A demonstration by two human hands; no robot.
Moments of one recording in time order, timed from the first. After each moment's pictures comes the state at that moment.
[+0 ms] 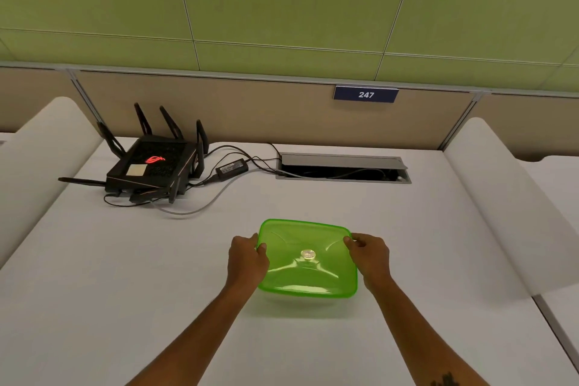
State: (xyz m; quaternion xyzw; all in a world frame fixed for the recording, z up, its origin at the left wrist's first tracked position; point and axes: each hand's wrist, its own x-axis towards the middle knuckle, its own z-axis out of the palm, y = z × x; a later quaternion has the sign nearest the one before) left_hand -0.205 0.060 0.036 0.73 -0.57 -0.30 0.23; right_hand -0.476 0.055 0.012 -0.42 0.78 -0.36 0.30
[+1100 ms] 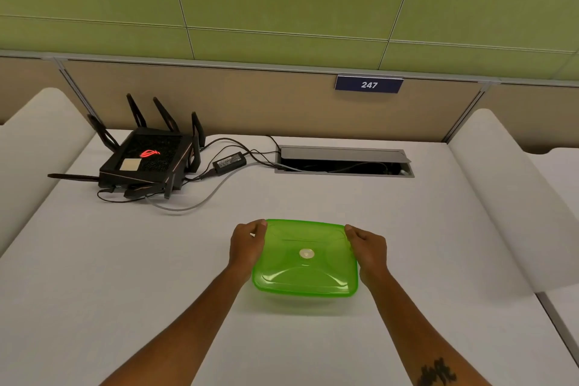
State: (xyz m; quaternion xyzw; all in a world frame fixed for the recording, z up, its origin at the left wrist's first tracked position) left_hand -0.205 0.018 0.002 0.71 -0.46 -0.41 0.35; right_hand -0.469 0.042 0.006 -0.28 0.73 -0.46 0.41
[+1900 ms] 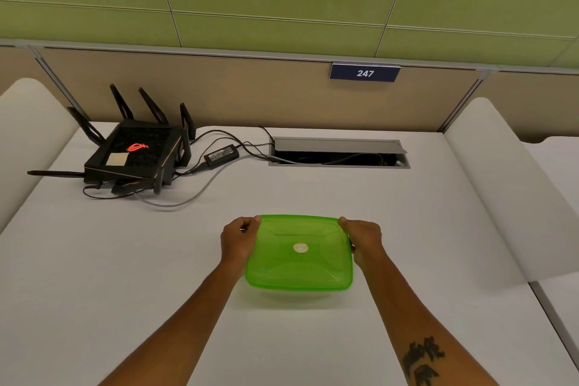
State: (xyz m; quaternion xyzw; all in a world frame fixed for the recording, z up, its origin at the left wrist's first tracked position) left_hand -0.203 0.010 -0.011 0.69 -0.38 -0.45 0.41; right_hand -0.473 0.014 0.010 -0.16 0.75 -0.43 0.48
